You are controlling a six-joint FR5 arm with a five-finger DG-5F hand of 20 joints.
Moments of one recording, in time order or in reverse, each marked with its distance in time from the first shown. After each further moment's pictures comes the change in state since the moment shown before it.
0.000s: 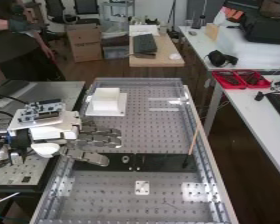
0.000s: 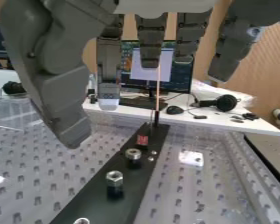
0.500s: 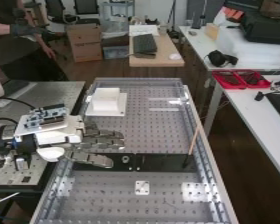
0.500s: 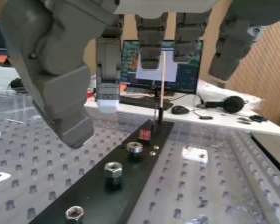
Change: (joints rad) arm -0.006 -0.053 0.015 0.044 -0.042 -0.018
